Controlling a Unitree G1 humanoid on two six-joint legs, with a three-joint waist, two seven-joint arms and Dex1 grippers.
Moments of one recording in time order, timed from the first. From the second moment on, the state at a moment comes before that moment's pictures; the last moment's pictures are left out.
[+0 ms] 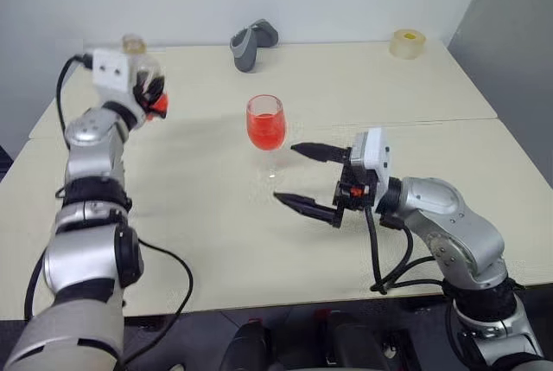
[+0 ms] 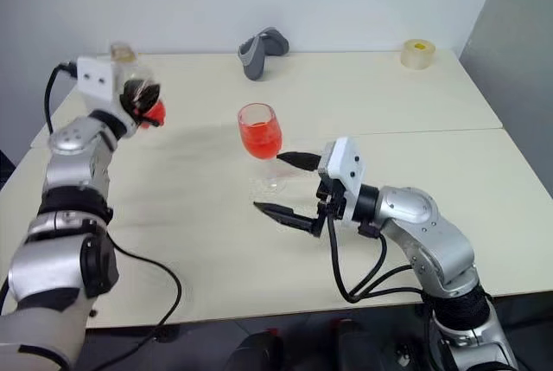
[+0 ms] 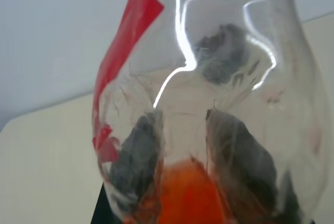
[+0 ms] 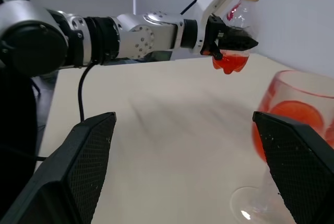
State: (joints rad) left arm -0.90 0.65 0.26 0.91 -0.08 -0.08 -0.48; right arm -0.44 -0.41 0.17 -0.54 0.53 0.58 0.75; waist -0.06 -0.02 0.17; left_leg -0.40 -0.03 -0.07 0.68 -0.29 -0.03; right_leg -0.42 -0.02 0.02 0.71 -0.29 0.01
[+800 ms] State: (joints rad) left arm -0.56 0.50 0.39 0.57 -0.31 0.09 -0.40; right arm -0.42 -0.34 0.18 -0.54 0.48 0.53 0.64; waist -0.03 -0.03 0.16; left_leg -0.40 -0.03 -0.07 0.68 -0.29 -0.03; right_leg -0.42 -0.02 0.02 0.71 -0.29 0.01
